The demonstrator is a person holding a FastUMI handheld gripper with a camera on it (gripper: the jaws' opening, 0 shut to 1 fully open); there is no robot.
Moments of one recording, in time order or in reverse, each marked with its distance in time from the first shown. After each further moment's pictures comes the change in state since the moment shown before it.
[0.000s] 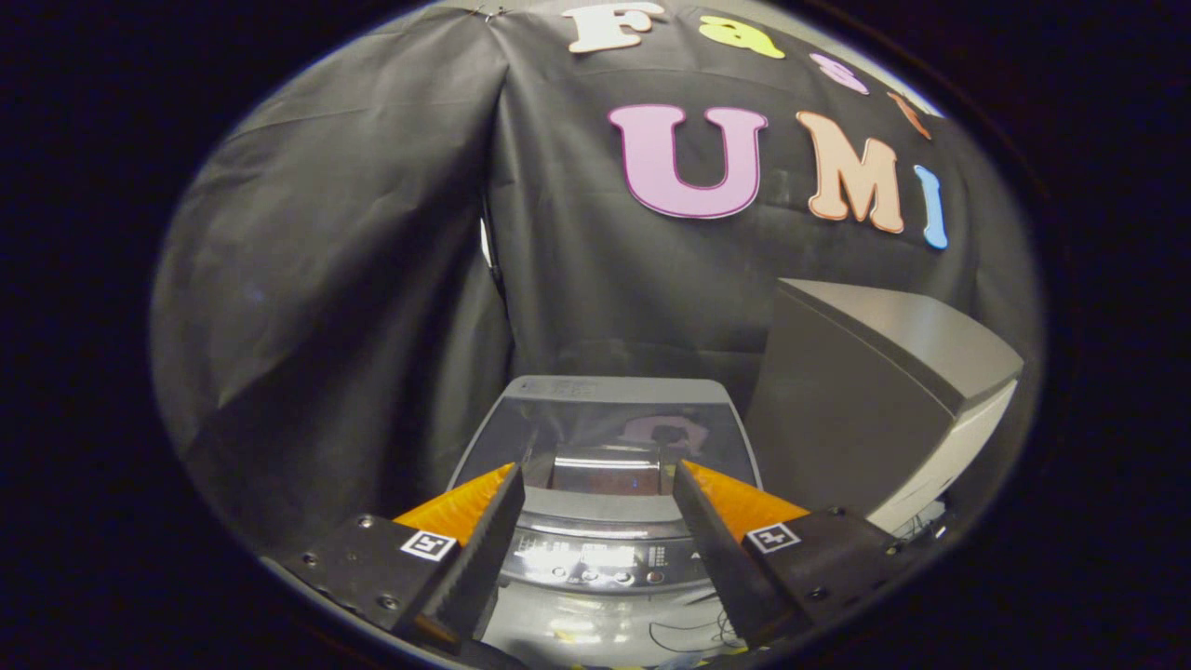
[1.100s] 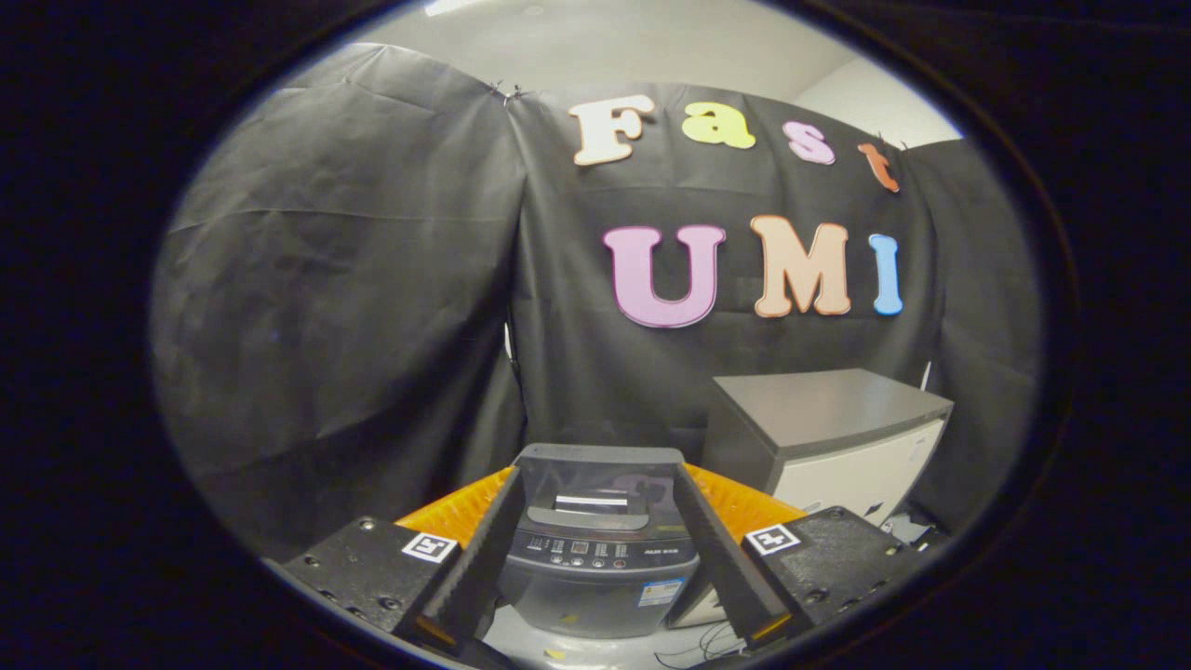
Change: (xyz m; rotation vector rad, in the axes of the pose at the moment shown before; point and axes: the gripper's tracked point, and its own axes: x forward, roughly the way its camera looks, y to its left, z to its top) arm -0.182 -0.024 0.056 -0.037 -0.310 -0.023
